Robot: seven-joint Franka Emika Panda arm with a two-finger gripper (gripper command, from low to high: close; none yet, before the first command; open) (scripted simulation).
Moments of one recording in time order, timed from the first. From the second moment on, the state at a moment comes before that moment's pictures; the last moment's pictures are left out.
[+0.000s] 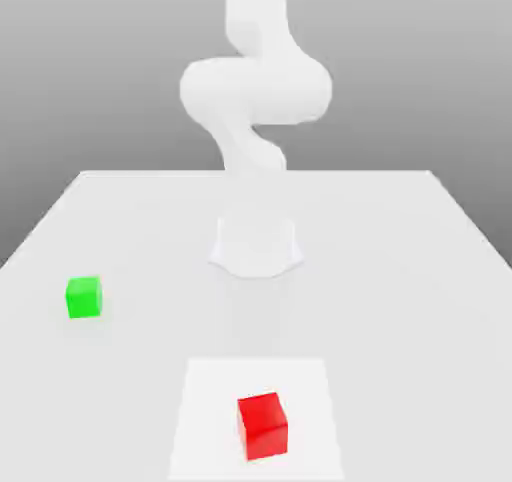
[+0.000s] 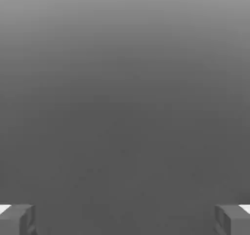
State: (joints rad) arm 0.02 -0.71 -0.01 -2.33 0.00 2.34 0.77
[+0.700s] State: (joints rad) arm 0.08 0.06 -0.06 -2.55 0.03 2.68 0.55
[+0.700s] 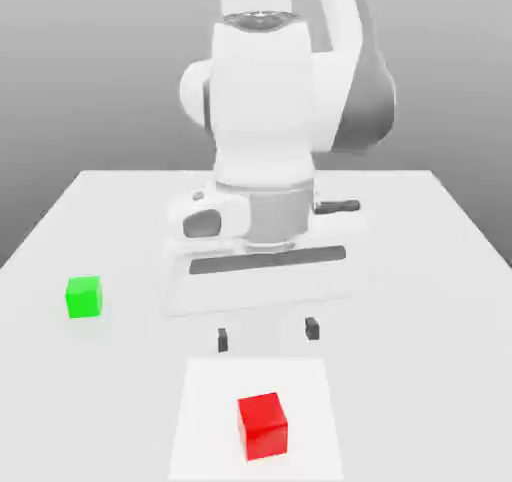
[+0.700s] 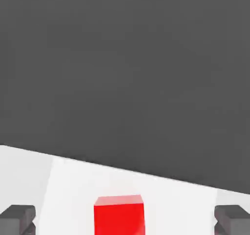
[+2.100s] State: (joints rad) arm -0.61 -0.20 -0.52 -2.92 -0.22 2.73 0.48
